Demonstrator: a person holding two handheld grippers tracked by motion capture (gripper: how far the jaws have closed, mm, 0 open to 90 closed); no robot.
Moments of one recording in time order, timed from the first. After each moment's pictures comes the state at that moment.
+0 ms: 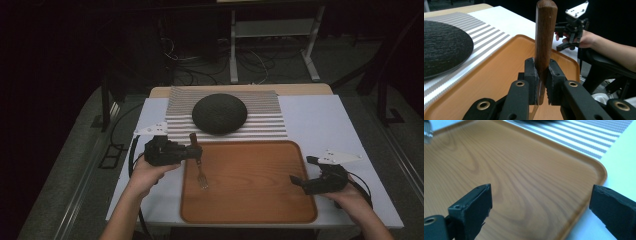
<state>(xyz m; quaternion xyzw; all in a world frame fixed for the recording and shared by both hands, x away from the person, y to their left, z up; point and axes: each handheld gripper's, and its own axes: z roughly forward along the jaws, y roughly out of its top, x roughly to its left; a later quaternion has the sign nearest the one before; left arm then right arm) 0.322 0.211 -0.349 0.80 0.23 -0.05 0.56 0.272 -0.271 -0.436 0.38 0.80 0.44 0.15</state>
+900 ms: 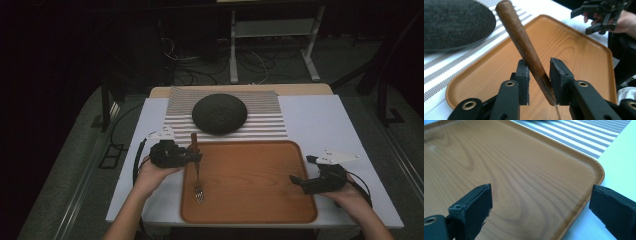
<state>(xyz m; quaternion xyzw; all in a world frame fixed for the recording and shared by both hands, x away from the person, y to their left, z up) 0.342 0.204 -0.393 0.82 0.27 -0.01 0.50 0.275 -0.268 -0.437 0.38 0.80 0.43 0.16</state>
